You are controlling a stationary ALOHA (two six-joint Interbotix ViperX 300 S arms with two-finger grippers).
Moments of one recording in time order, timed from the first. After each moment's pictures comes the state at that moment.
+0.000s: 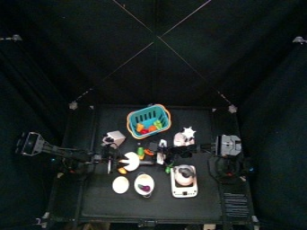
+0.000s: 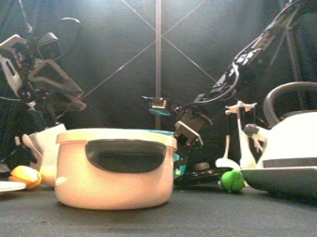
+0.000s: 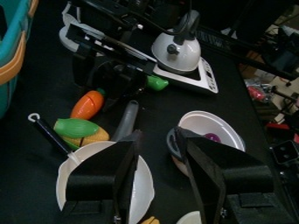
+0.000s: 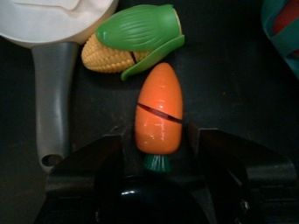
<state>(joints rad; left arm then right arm) -0.09 -0.47 1.30 -0.19 -0.57 -0.16 -0.20 0.30 0.52 -0.50 0.01 0.45</state>
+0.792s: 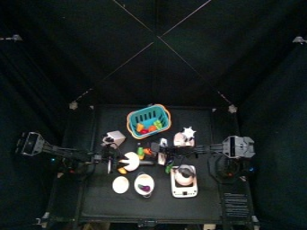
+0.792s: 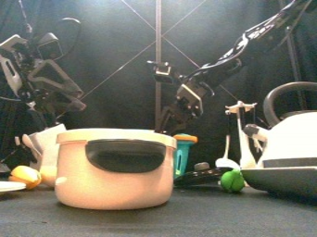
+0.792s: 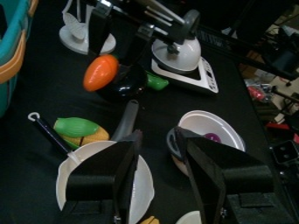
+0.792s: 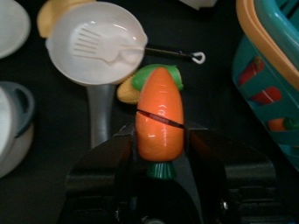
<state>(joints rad) -0.09 -0.47 1.30 -0.19 -0.57 -0.16 -0.09 0.07 0.56 -0.52 0.05 0.46</state>
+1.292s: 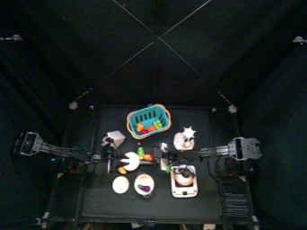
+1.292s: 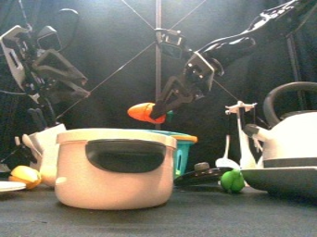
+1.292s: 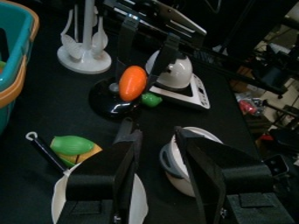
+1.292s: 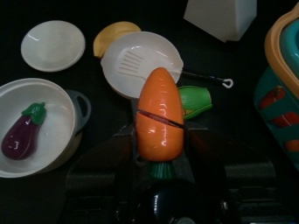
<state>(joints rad) -0.09 -0.51 1.29 -0.20 -0.60 -0.16 -0.07 -0.01 0.62 -0.53 -0.04 0.45</state>
